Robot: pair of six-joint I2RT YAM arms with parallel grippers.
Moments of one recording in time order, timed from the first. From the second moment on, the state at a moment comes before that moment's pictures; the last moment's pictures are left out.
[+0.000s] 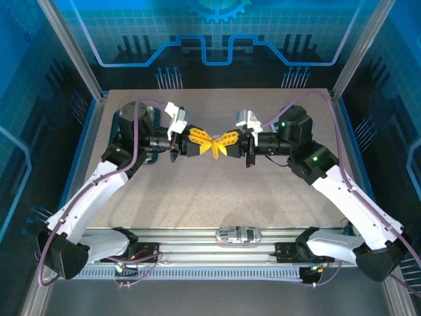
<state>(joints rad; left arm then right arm) -0.42 1.18 1.14 0.00 1.17 -0.09 0.61 1.13 1.25 -0.31 -0.79 -0.11</state>
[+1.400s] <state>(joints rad) -0.44 1.07 1.12 -0.08 0.94 -0.07 0.61 1.12 1.24 -0.34 -0.68 -0.15</state>
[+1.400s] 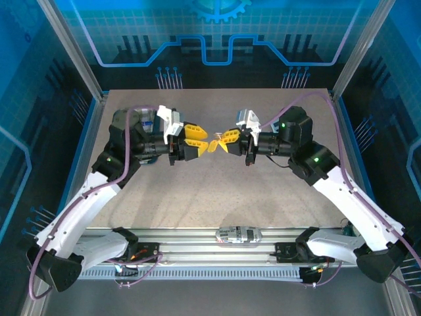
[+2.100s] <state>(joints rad) -0.39 1.23 1.22 -0.03 1.05 -0.31 0.61 1.10 1.22 -0.31 -0.69 -0.14</state>
